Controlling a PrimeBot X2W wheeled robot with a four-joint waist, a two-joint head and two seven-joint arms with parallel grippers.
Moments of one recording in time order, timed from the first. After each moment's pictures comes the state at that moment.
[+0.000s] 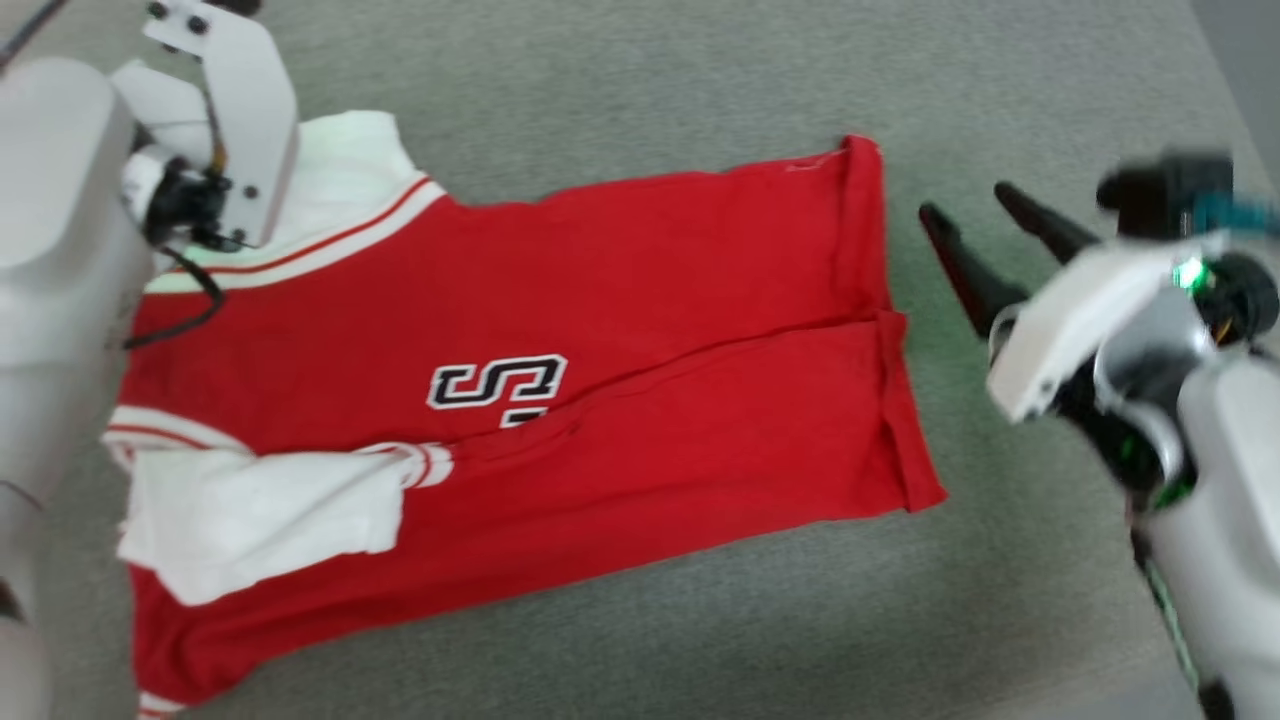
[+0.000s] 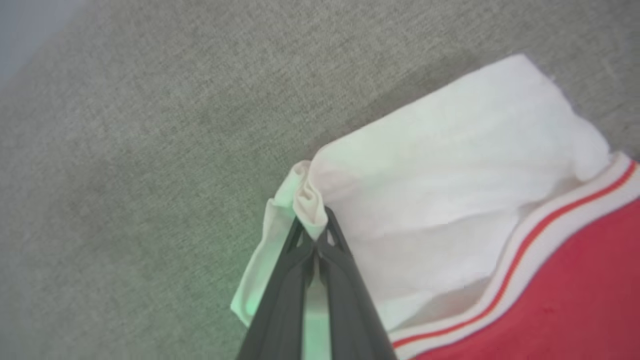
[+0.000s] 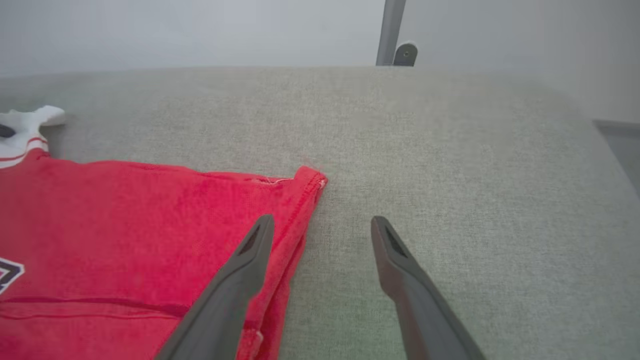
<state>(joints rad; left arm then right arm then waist) -1.39 0.53 -1.01 0.94 -0.84 -0.11 0.83 -0.64 -0.25 0.25 0.25 0.48 0.13 0.30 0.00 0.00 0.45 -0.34</state>
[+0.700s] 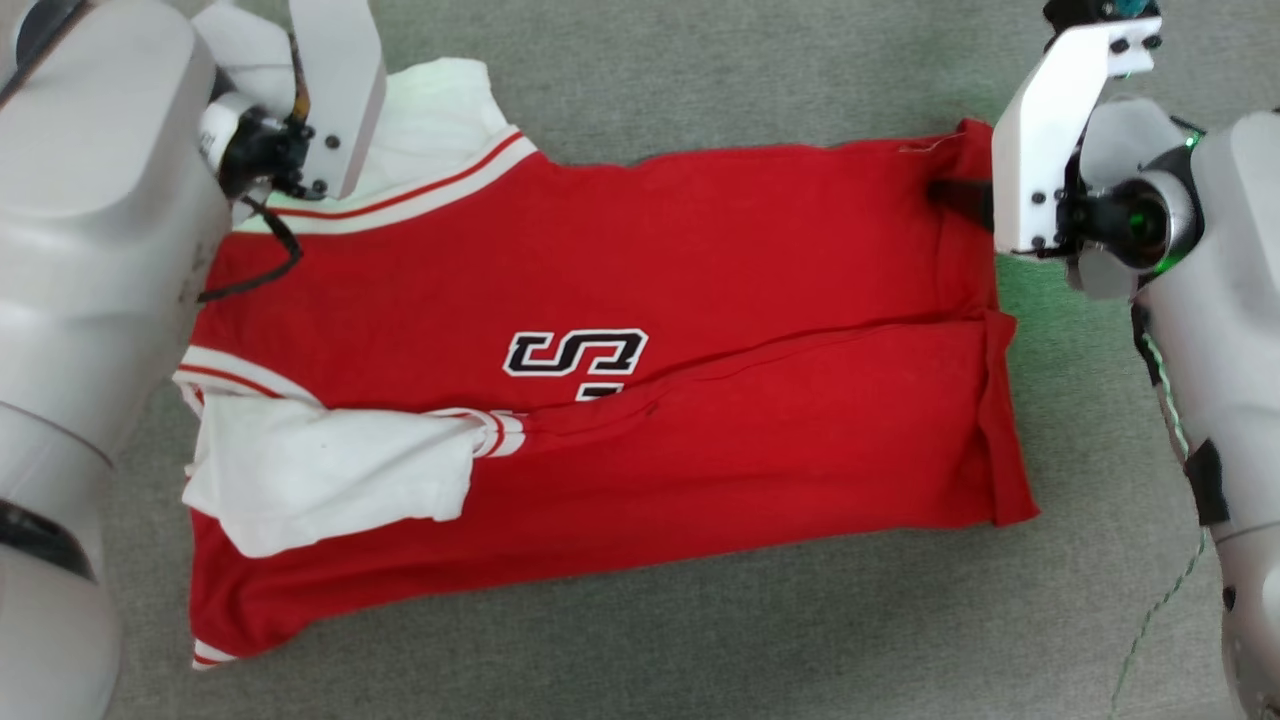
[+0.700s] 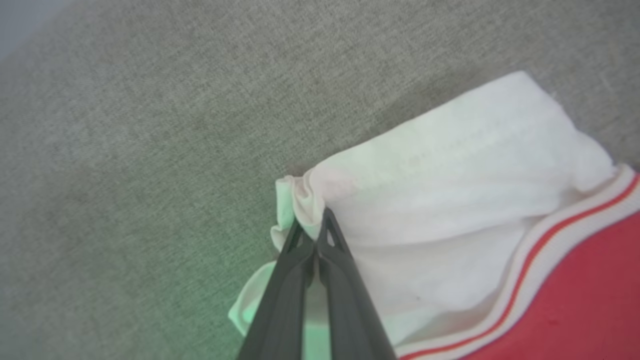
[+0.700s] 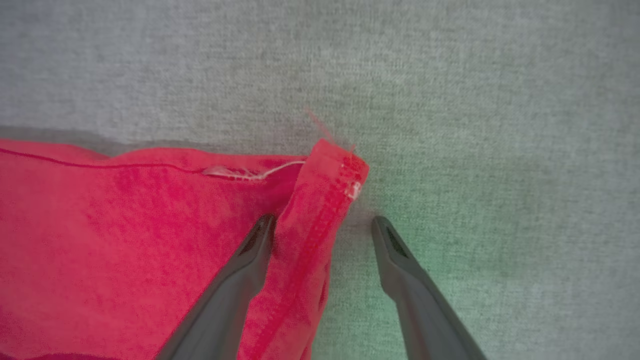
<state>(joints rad) -1.46 0.42 -1.03 0.99 -0.87 -0.13 0.77 -1.12 -0.16 0.20 0.80 0.42 0.13 0.90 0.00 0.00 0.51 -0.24</state>
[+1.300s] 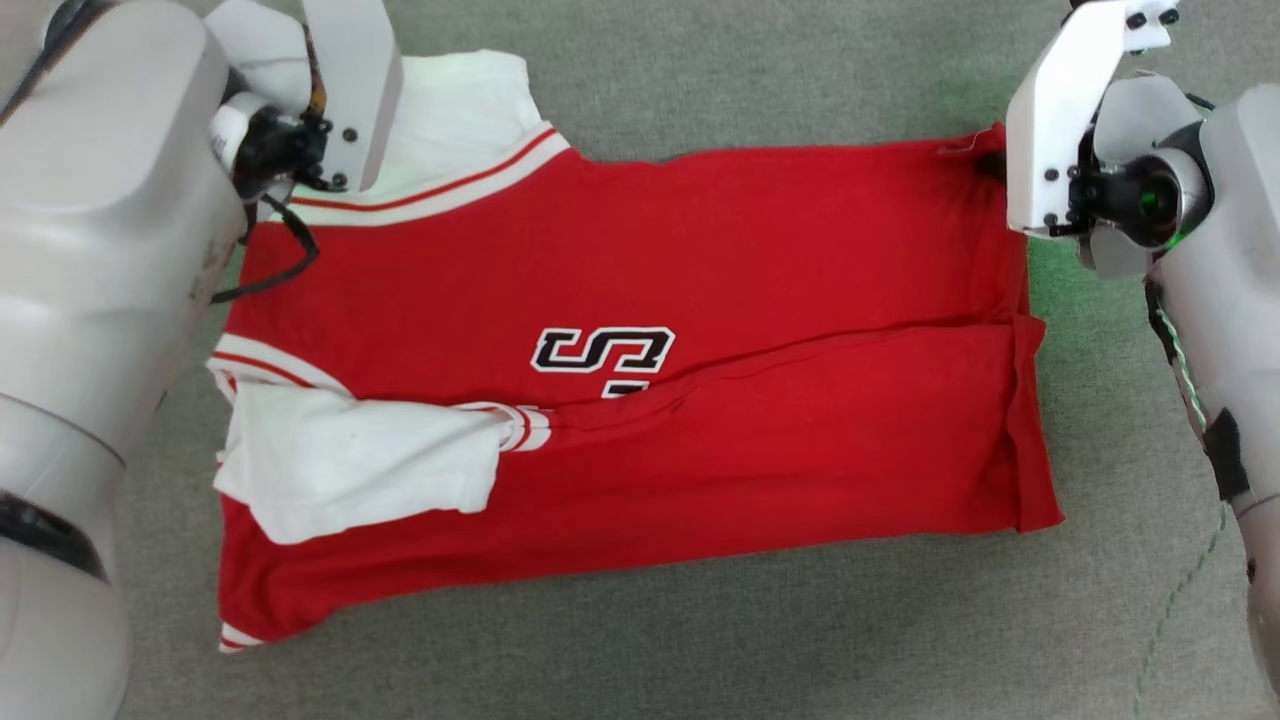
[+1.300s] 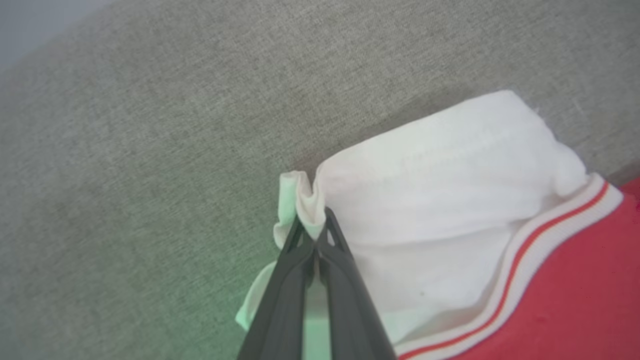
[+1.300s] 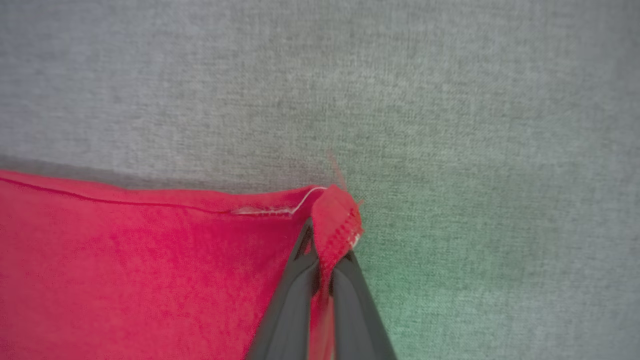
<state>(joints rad) -1.46 0.40 -1.05 1.01 -0.94 -0.13 0.69 -1.21 -0.18 0.26 0.96 0.46 0.13 0.81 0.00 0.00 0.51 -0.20</state>
